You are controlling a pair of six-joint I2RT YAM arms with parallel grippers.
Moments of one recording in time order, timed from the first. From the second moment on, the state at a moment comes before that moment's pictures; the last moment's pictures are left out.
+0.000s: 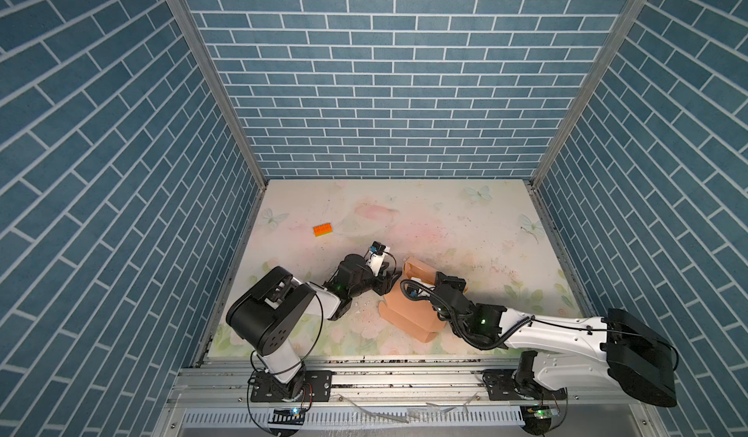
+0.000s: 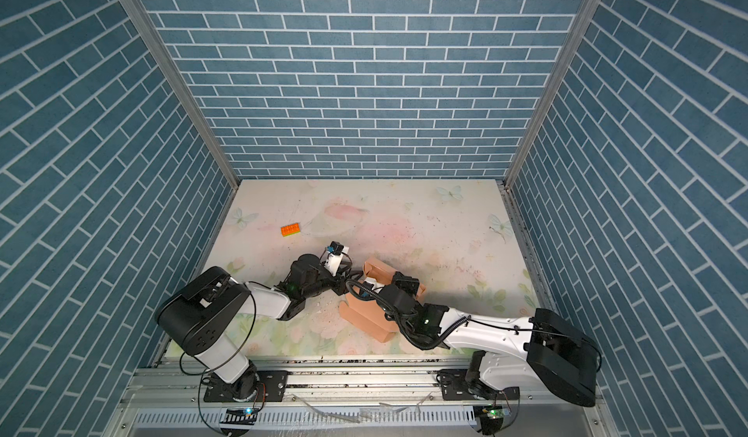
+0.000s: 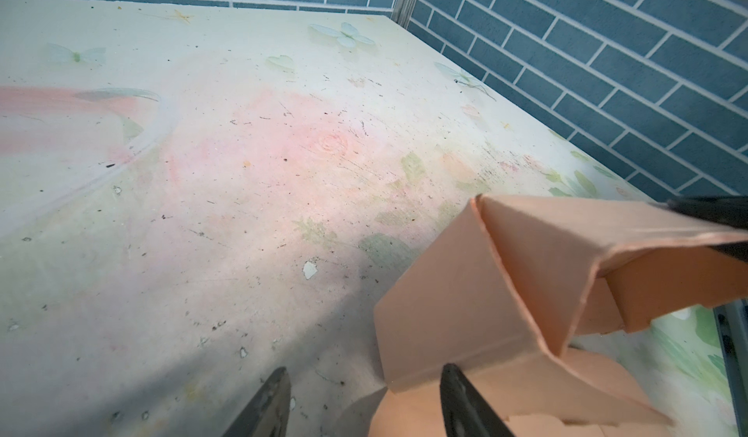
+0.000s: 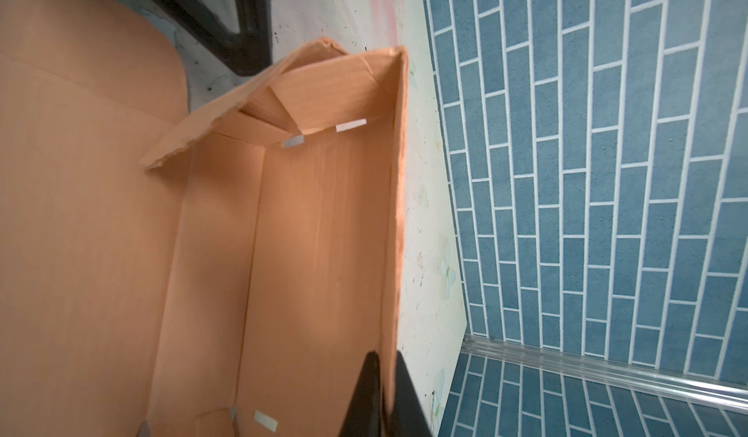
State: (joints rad) left arm -0.61 1.67 0.46 0.81 0.33 -0.19; right arm 1.16 1.23 0.53 0.04 0.81 -0.74
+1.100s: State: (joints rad) left arm -0.65 1.67 0.50 0.80 0.35 -0.17; right arm 1.19 1.25 0.49 0.05 0.87 -0.71
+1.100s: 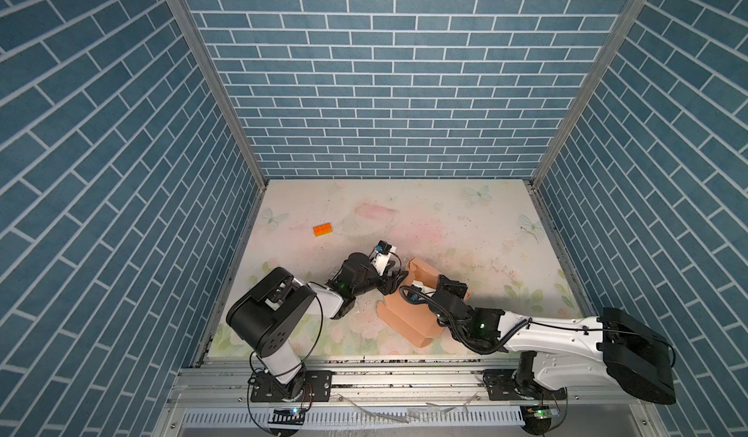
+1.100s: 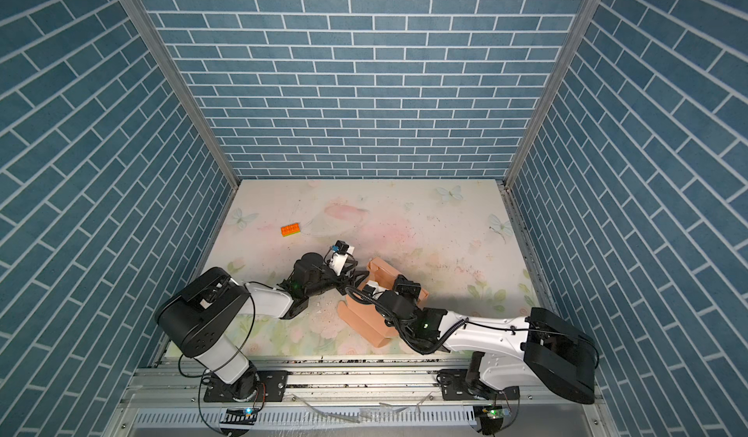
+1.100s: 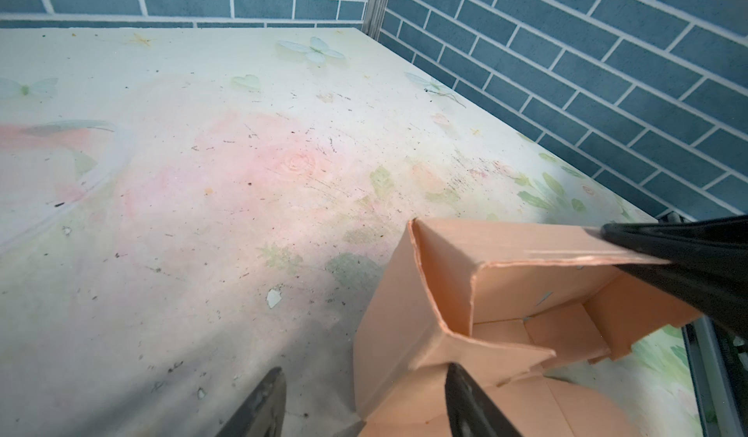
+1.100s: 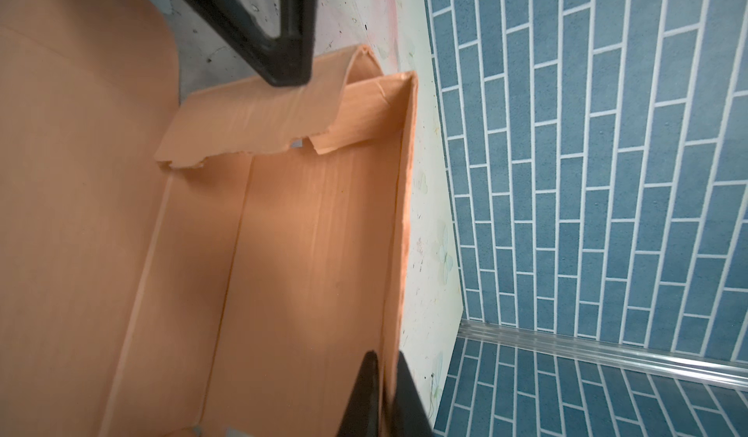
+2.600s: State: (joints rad) left arm -0.69 1.80 0.66 0.77 0.34 -0.18; right arm 1.19 1.25 0.49 0.06 0.86 -0.71
